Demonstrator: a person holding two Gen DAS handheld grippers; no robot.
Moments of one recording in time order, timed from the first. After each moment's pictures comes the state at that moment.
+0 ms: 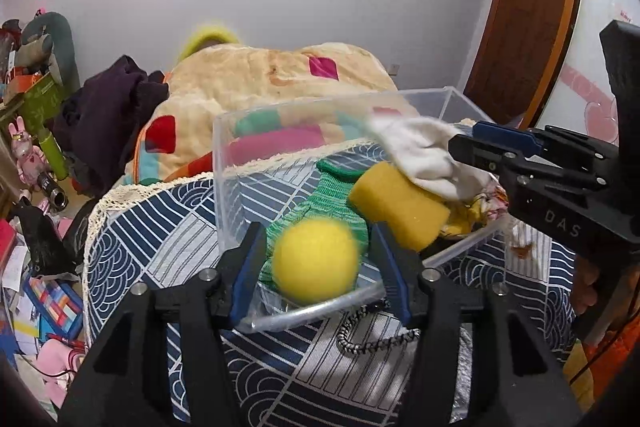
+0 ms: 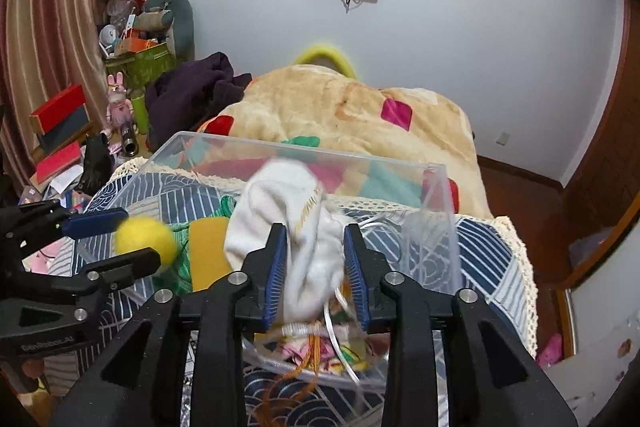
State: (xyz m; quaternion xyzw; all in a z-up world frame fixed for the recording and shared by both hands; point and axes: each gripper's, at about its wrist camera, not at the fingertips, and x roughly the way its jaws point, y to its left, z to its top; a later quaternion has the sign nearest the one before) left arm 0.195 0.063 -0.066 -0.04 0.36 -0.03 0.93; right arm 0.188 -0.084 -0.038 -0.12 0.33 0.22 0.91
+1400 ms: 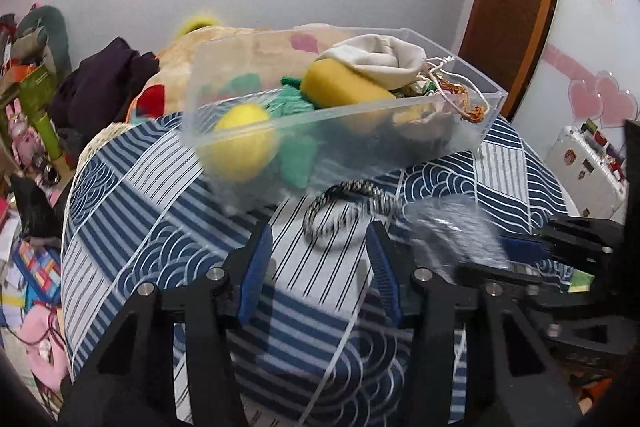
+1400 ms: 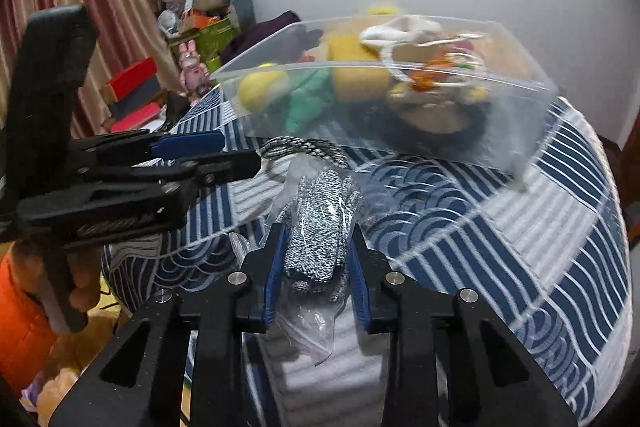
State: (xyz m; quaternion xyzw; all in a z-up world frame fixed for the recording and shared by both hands) left arm 0.133 0.035 -0.108 -0.04 0.37 -0.05 0.93; right arm 0.095 -0.113 -0.102 -0.06 0.39 0.32 0.86
